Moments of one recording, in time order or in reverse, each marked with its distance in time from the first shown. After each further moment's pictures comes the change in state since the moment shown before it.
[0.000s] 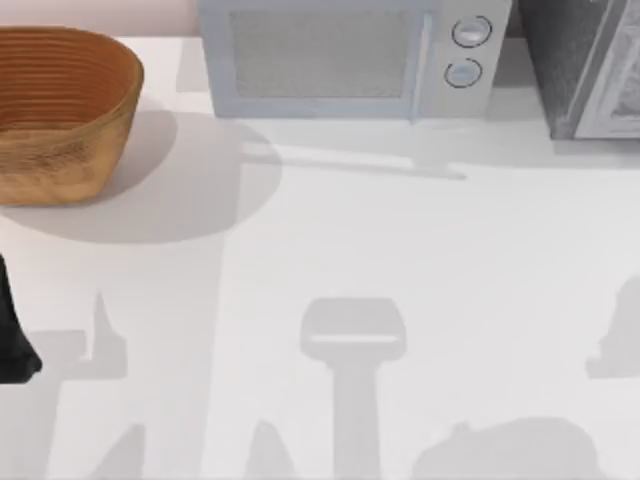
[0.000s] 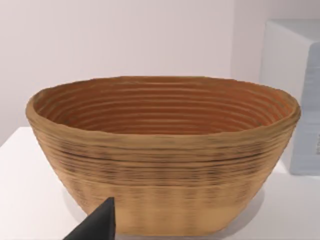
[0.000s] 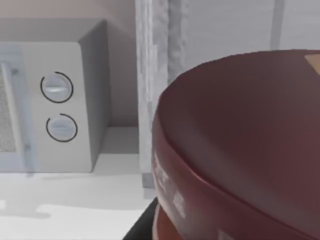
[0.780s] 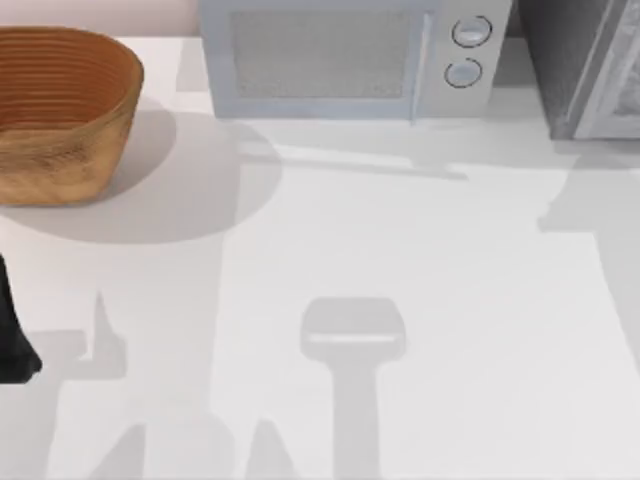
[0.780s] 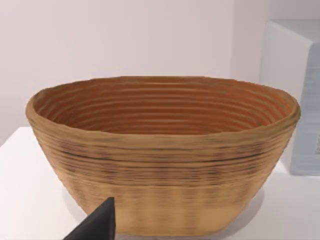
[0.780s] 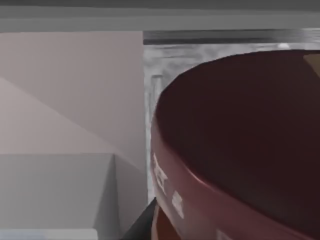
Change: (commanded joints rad) left arm 0.000 0.000 0.000 0.000 0.000 0.000; right arm 0.098 0.753 1.033 -0.292 0.119 0.024
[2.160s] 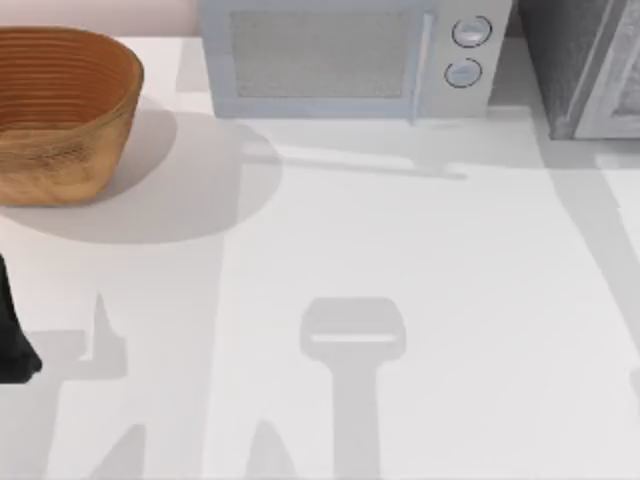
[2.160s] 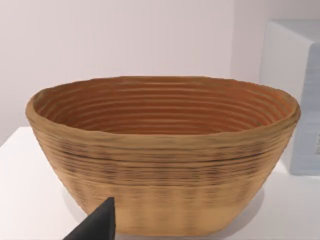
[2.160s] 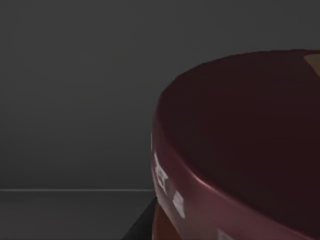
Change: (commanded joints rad) left arm 0.000 0.000 0.000 0.000 0.000 0.000; right arm 0.046 0.730 0.945 -0.194 0.057 -0.008
